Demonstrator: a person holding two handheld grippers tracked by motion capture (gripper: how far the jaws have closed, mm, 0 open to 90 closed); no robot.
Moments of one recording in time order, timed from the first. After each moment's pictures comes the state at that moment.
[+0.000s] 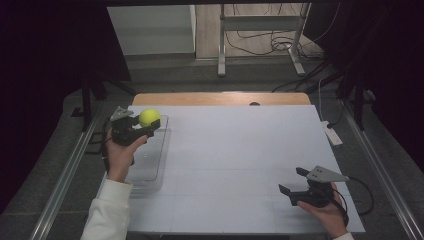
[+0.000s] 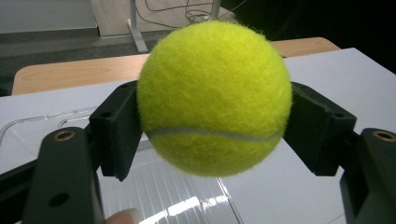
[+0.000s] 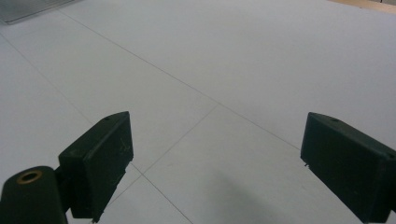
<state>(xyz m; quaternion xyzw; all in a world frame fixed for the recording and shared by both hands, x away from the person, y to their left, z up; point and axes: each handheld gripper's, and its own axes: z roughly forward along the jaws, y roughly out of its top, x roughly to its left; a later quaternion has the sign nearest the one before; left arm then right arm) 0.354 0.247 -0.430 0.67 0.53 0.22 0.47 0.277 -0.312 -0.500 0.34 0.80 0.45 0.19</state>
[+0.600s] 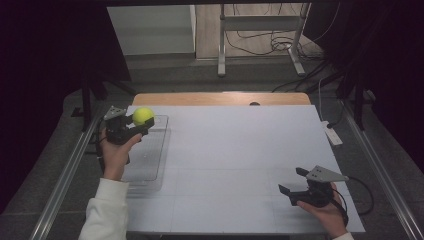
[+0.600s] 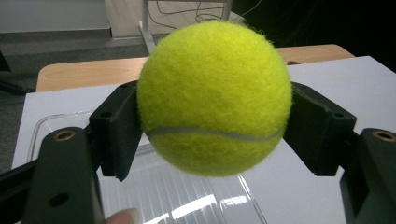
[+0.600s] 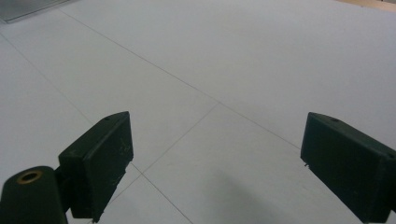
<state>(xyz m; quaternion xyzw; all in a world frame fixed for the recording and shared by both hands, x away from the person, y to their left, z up) 0.356 0.261 -0.431 0.66 0.54 0.23 0.47 0.278 -0.312 -0.500 0.34 0.80 0.45 0.19</state>
